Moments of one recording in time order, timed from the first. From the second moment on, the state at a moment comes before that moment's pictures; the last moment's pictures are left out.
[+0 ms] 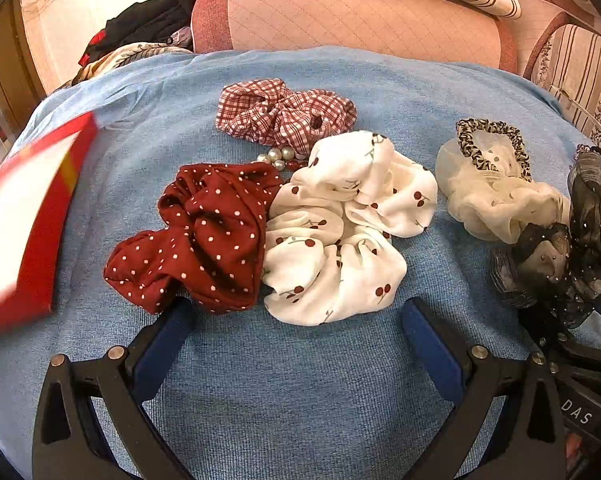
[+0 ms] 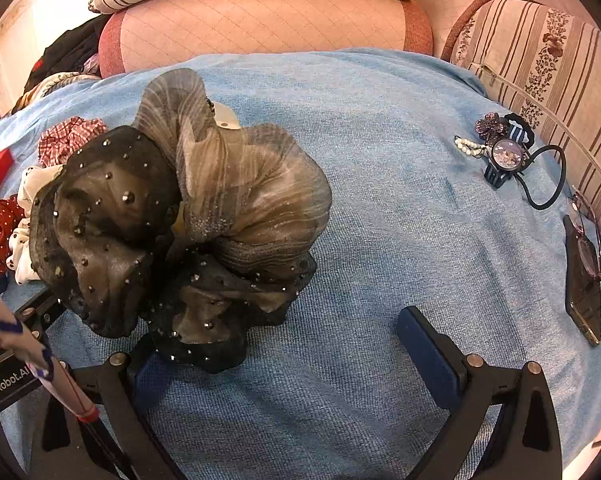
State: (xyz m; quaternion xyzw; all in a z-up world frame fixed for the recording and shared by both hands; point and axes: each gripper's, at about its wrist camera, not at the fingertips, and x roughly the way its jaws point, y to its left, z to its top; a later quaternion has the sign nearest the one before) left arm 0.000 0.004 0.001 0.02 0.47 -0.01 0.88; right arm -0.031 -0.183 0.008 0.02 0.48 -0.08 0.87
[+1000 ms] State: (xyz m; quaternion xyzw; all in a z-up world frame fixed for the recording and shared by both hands) left arm -0.090 0.028 0.038 0.03 0.42 -0.05 0.91; right arm -0.082 -0.191 0.045 0.05 0.48 -0.05 0.88
